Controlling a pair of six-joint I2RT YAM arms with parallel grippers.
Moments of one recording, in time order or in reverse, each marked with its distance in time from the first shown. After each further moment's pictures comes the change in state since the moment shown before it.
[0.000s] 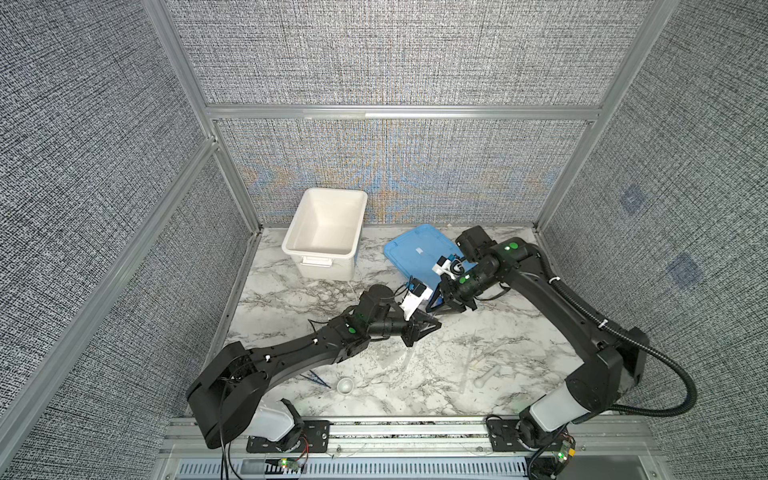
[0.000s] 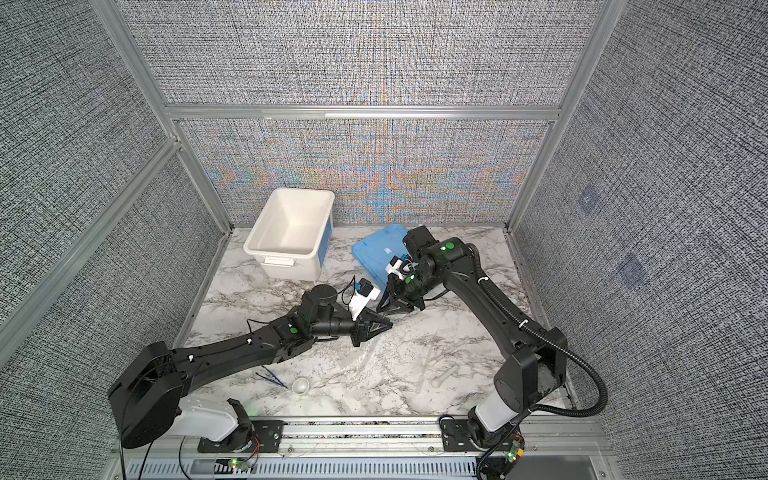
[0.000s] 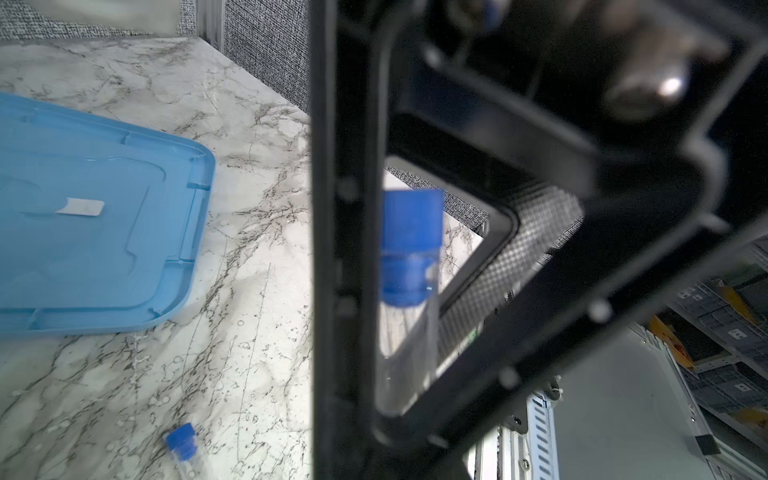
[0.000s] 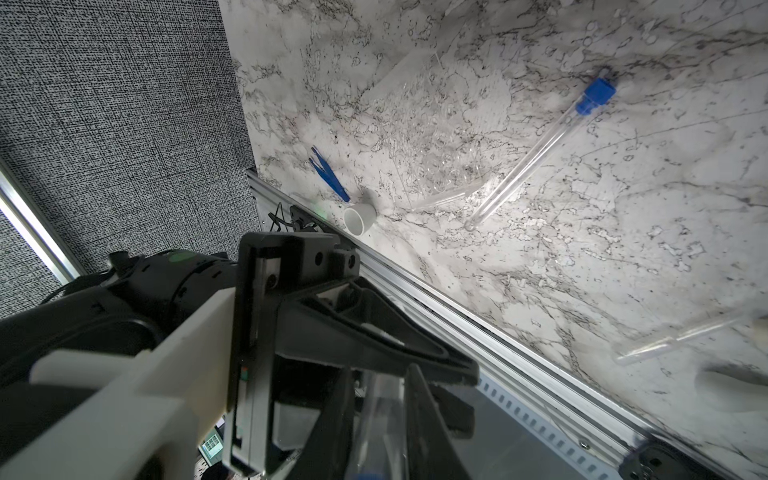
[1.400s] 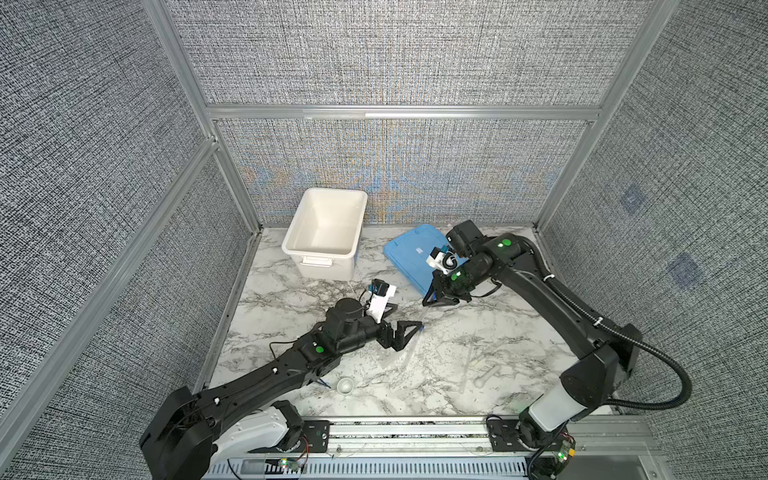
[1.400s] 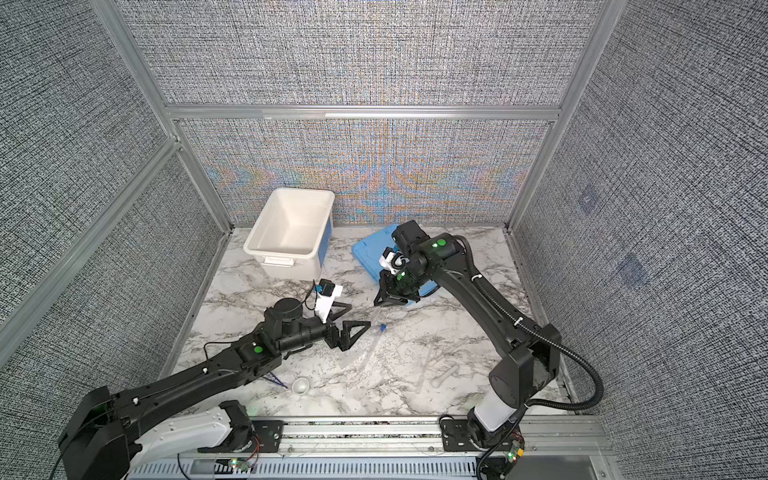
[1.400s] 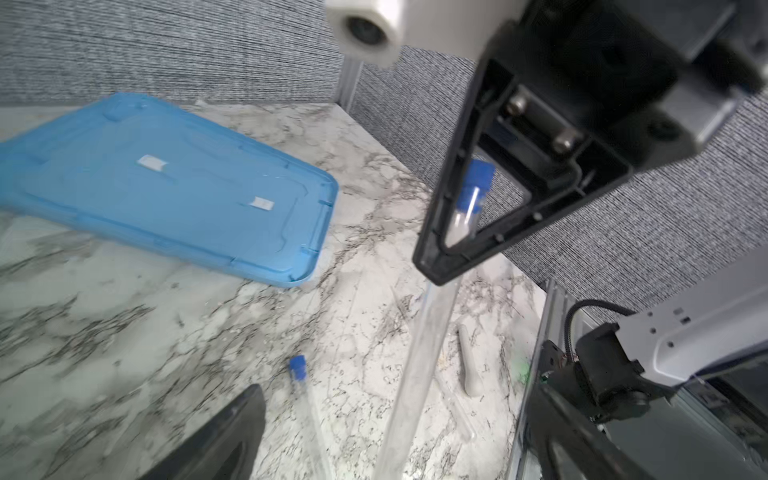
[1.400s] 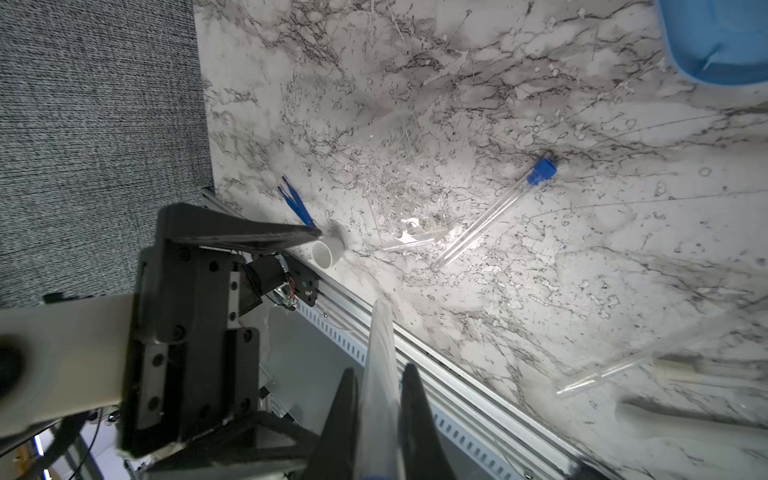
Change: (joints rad) left arm 0.075 -0.349 -0.205 -0.080 -0.279 -0.103; right arm 0.076 0.051 0.096 0.025 0.198 -0.039
